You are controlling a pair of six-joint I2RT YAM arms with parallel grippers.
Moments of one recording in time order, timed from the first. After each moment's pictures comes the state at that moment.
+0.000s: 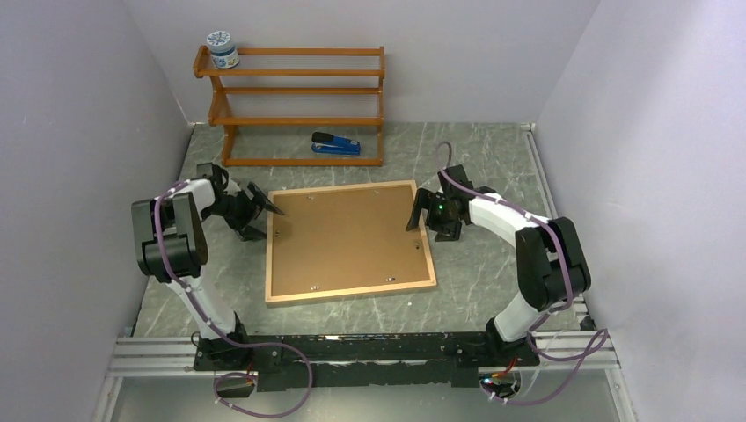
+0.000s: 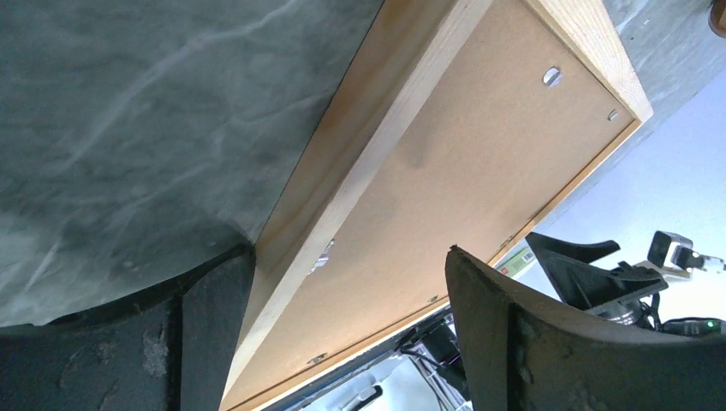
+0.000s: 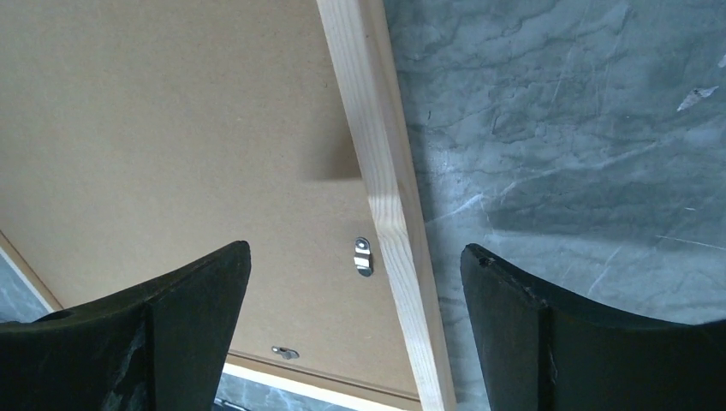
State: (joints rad) left arm 0.23 1.85 1.11 -0.61 0.60 -0.54; right arm 0.32 1.62 0.99 -0.46 -0.18 0.57
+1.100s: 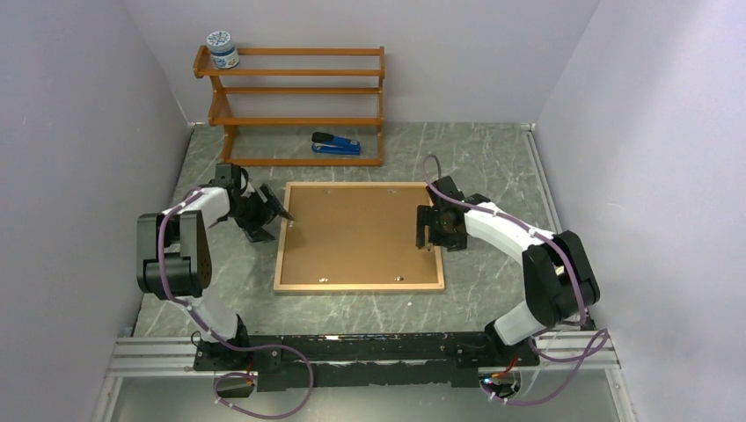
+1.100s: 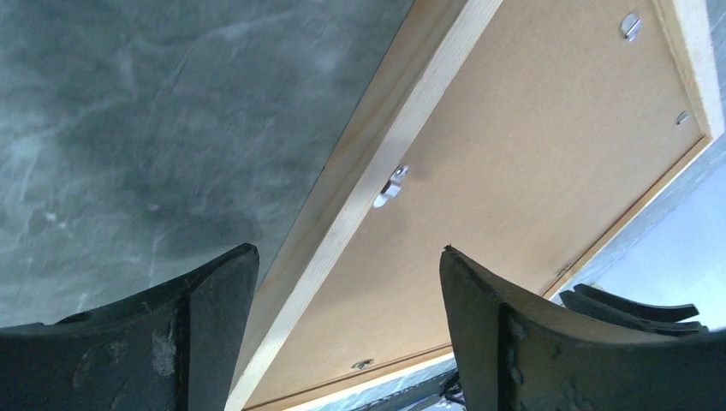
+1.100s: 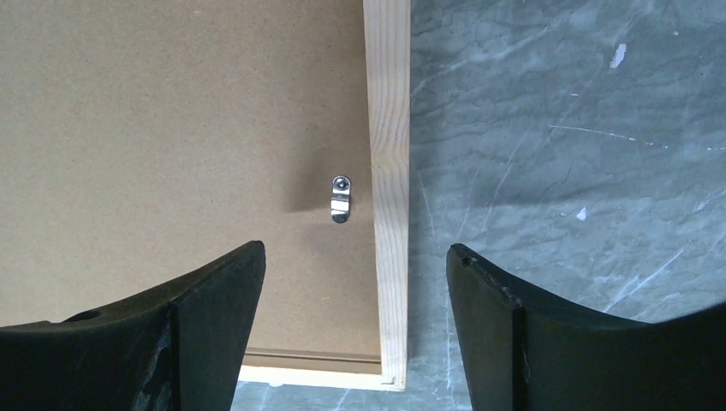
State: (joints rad) left arm 0.07 1.72 1.02 -0.51 0.42 -0.61; right arm 0.42 1.51 0.92 -0.61 0.06 0.49
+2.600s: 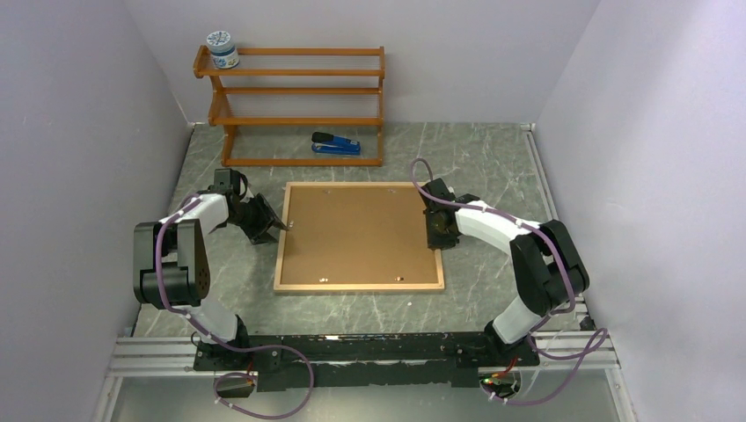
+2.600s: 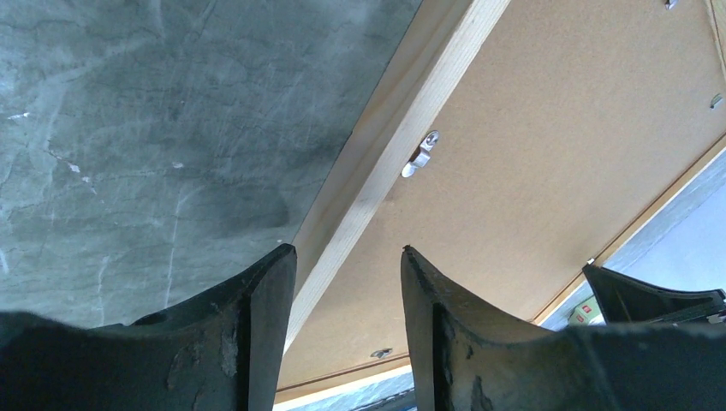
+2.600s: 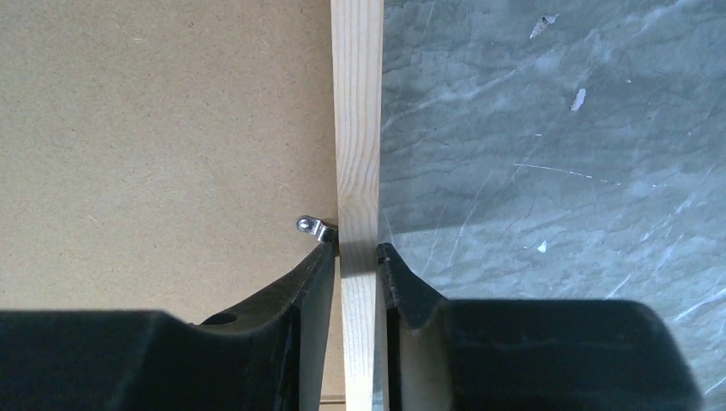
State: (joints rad) left arm 0.07 1.63 0.94 -0.51 0.39 -0.59; right arm 0.47 1.61 0.94 -0.57 0.19 0.42
